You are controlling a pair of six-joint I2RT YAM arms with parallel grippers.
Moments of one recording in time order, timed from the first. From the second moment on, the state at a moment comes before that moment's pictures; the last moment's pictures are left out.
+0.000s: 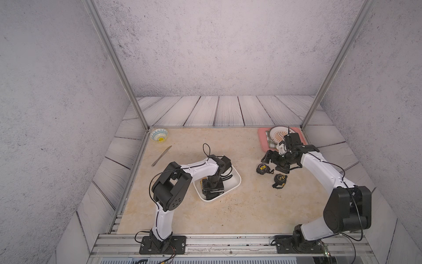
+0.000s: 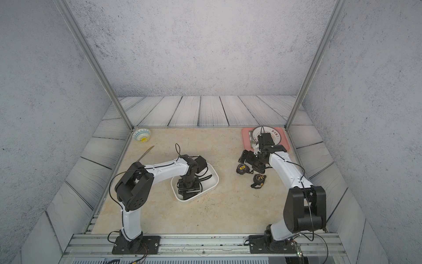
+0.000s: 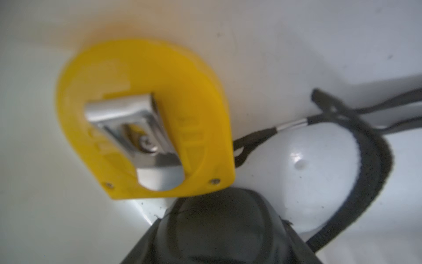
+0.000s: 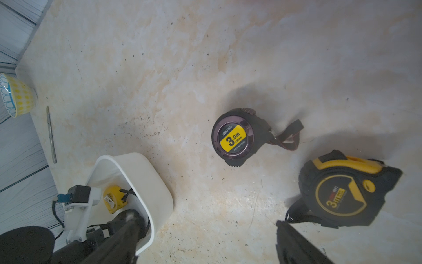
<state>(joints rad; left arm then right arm) -0.77 1.96 1.35 -1.07 0.02 -0.91 0.11 1.50 1.19 -0.85 -0.36 0.47</state>
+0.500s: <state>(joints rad) -0.77 1.97 1.56 -1.14 -0.02 -0.86 0.11 1.50 1.19 -0.86 -0.36 0.47</state>
